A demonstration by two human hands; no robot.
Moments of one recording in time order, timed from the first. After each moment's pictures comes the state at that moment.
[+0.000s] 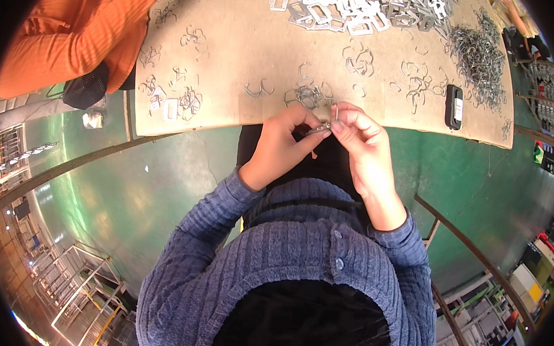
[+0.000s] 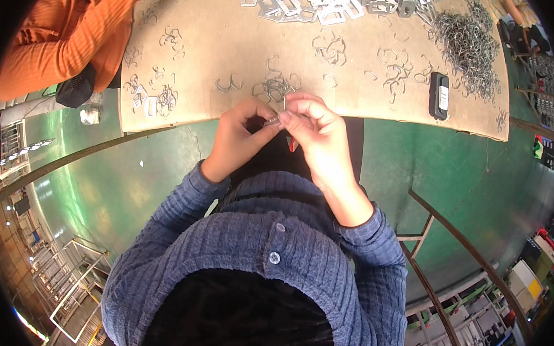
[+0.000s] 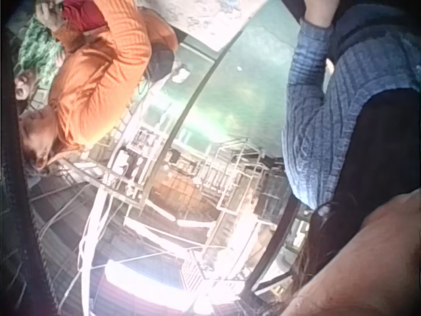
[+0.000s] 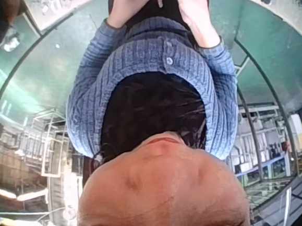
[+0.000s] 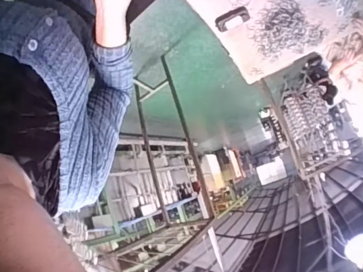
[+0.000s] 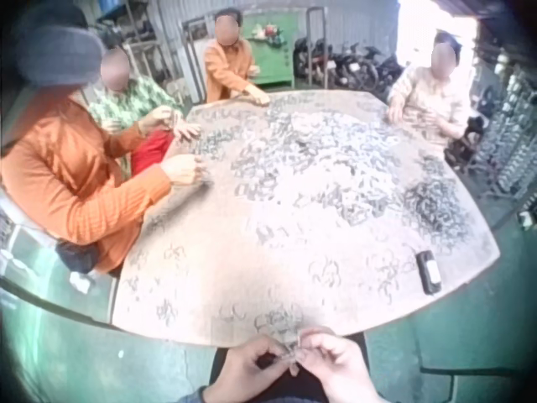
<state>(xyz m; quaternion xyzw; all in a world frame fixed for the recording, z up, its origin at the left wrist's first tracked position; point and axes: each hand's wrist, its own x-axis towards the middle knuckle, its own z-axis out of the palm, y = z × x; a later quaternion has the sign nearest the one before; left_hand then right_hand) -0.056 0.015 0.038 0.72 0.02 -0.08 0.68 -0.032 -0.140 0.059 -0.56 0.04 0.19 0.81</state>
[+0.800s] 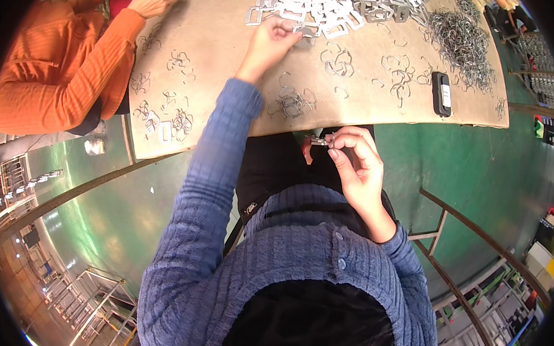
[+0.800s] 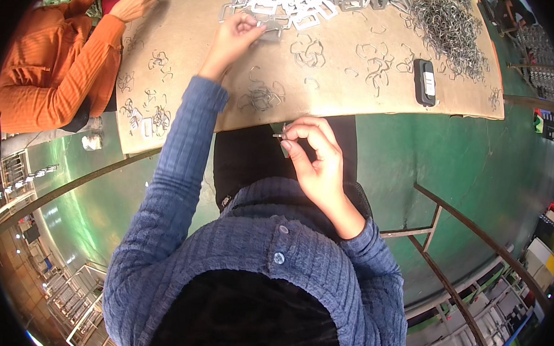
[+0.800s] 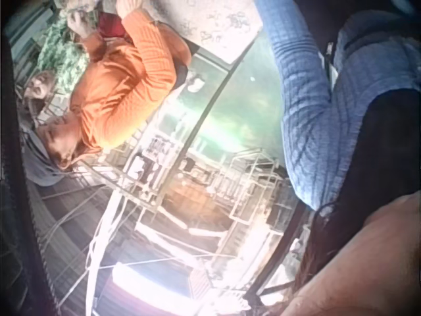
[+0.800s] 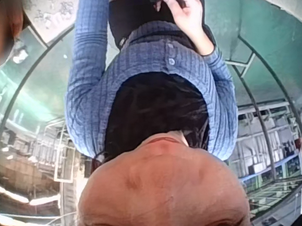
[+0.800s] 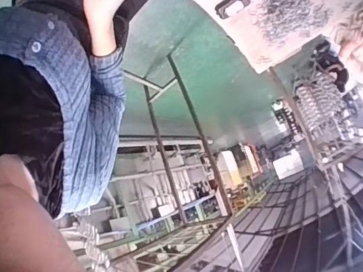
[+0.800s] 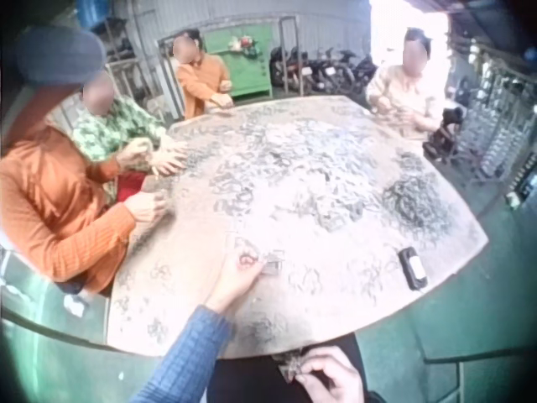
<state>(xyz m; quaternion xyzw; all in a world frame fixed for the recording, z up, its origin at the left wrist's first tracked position) 0.129 0.039 -0.020 0.75 0.00 -0.03 0.66 -0.058 -0.162 0.044 -0.75 -0.10 -0.03 0.66</state>
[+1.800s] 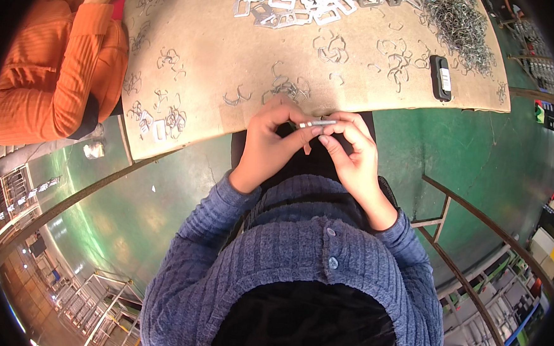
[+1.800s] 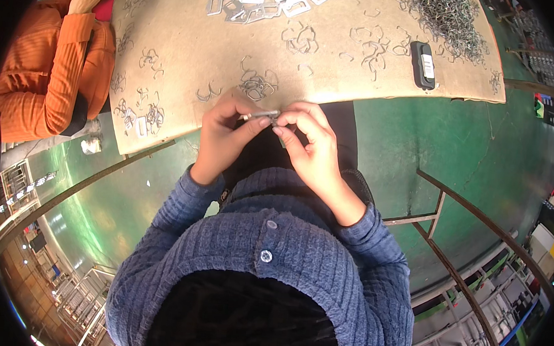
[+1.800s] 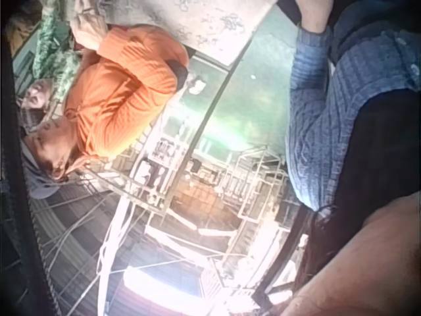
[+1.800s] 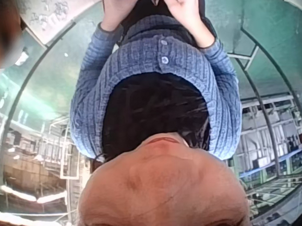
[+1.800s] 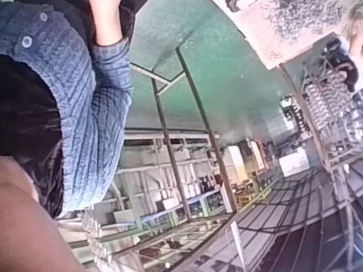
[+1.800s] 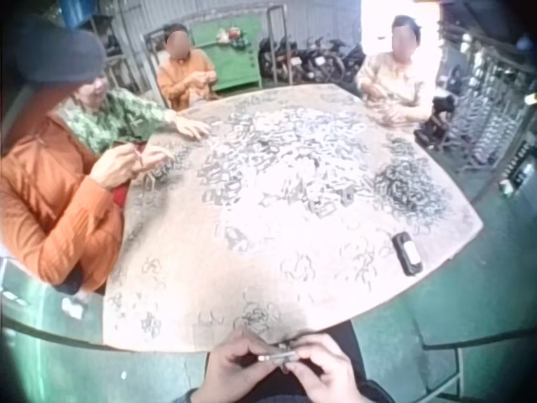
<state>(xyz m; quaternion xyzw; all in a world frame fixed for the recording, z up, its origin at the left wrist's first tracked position) -0.039 0.002 0.050 0.71 -0.09 -0.01 0.70 -0.055 -0.165 0.041 -0.80 -0.12 -0.02 0.59</state>
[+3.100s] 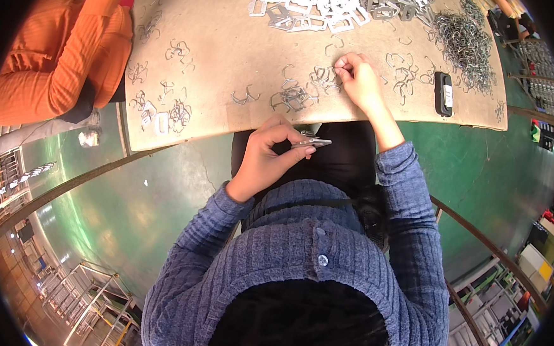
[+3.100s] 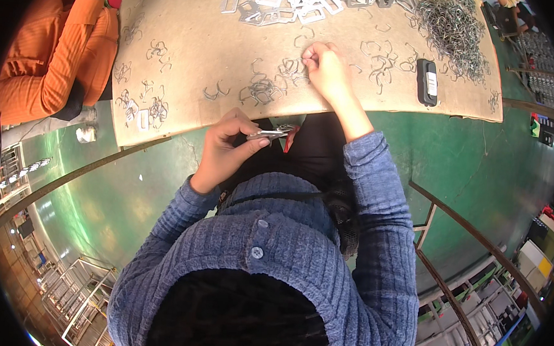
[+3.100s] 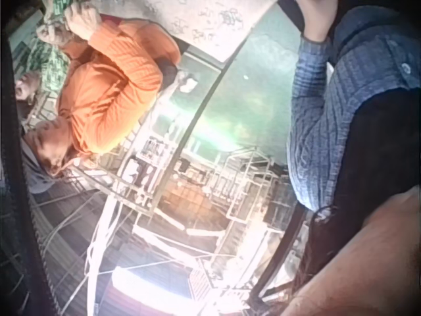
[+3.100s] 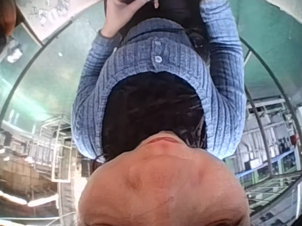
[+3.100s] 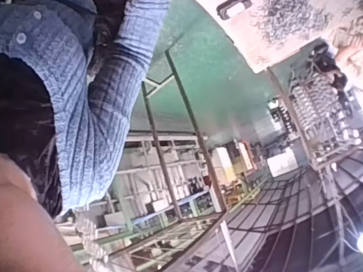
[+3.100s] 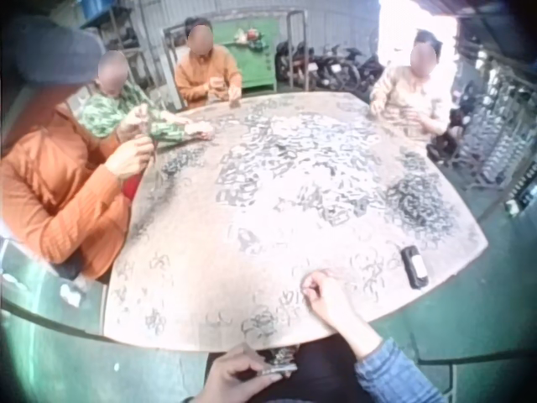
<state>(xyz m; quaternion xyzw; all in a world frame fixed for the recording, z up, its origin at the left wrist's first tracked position) -0.065 0.024 0.028 0.73 -0.08 -0.04 0.67 0.080 -0.169 -0.027 -0.92 -0.09 0.00 0.39</state>
